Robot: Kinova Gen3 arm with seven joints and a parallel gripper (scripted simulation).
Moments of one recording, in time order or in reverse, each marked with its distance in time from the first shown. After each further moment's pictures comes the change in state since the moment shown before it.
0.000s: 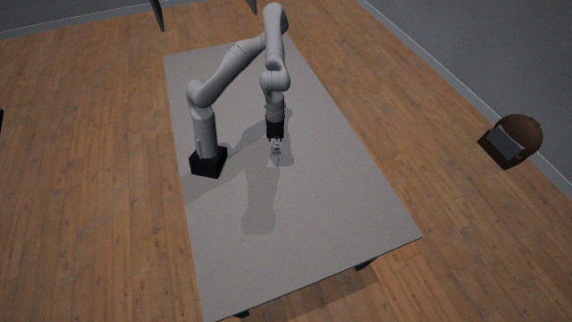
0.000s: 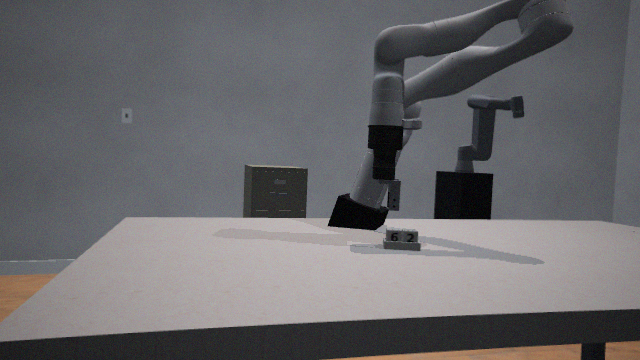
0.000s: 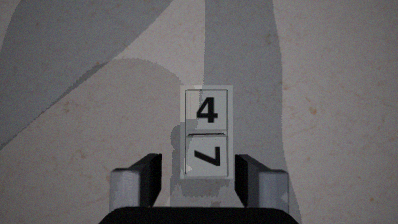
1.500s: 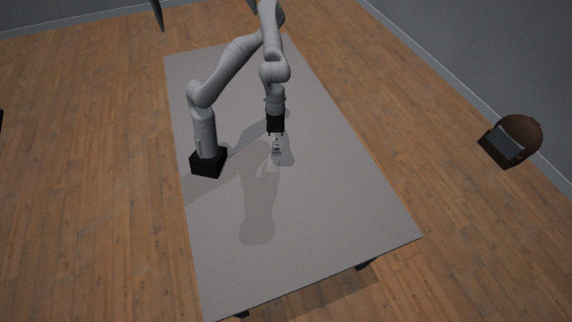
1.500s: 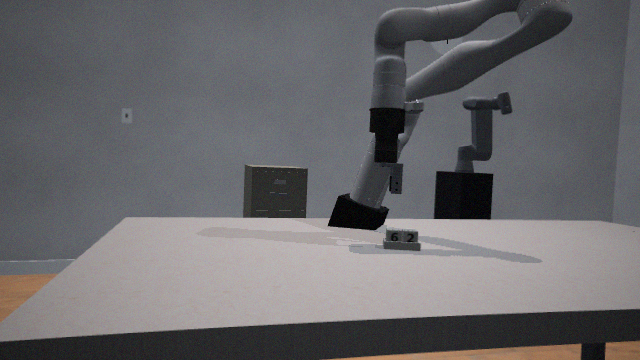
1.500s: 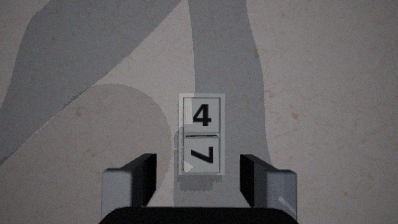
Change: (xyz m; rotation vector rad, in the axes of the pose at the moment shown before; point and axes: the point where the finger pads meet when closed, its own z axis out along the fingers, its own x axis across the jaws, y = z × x) arm 0.002 -0.002 -0.036 0.006 0.009 -0.005
